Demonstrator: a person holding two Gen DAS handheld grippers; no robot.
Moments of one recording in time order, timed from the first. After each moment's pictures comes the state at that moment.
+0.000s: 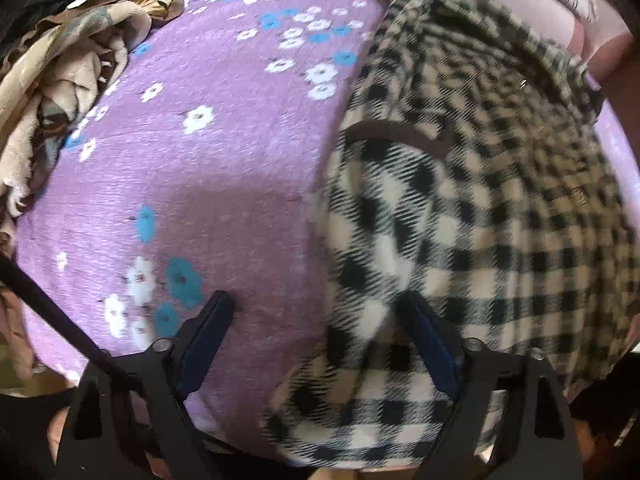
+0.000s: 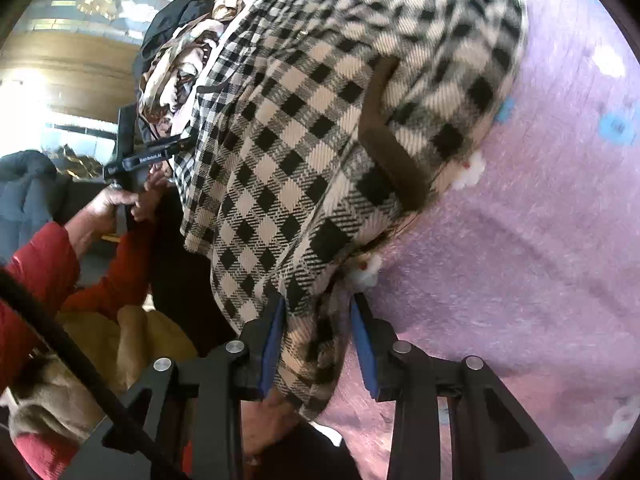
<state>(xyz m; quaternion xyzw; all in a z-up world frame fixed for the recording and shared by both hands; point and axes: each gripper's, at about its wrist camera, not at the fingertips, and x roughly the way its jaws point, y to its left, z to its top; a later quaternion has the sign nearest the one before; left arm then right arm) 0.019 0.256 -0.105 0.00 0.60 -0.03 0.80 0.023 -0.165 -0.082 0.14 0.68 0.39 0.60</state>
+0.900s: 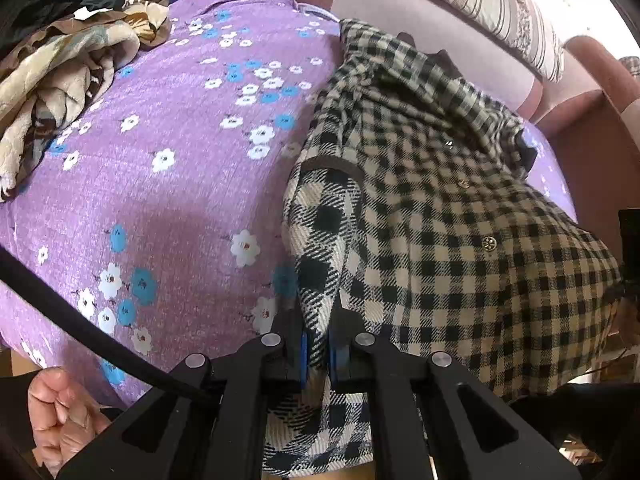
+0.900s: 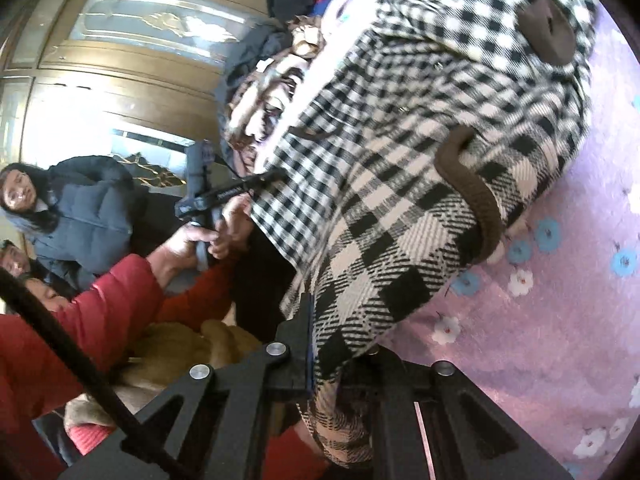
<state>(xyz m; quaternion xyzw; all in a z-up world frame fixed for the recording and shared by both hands) 0.020 0.227 -0.049 -0.10 0.56 -0.07 0.82 0.059 -0.160 0.008 0.20 0.61 0.49 0.58</state>
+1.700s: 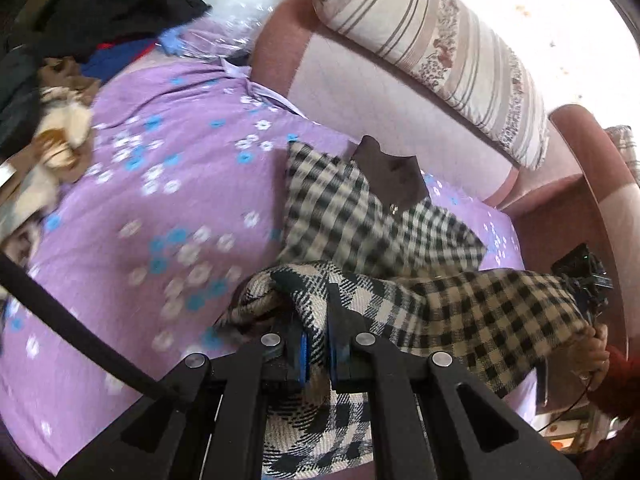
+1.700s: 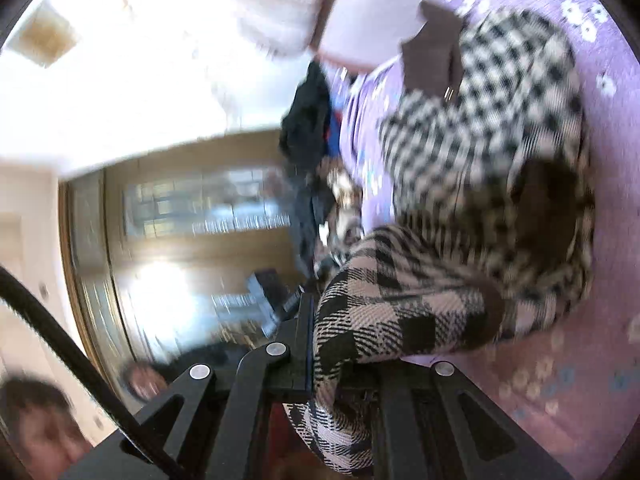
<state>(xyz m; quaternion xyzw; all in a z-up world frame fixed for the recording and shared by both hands) 0.236 0.211 0.033 -0.16 0.52 -0.12 0.83 0.239 -0.246 0.021 0.55 0.53 0.39 0.51</state>
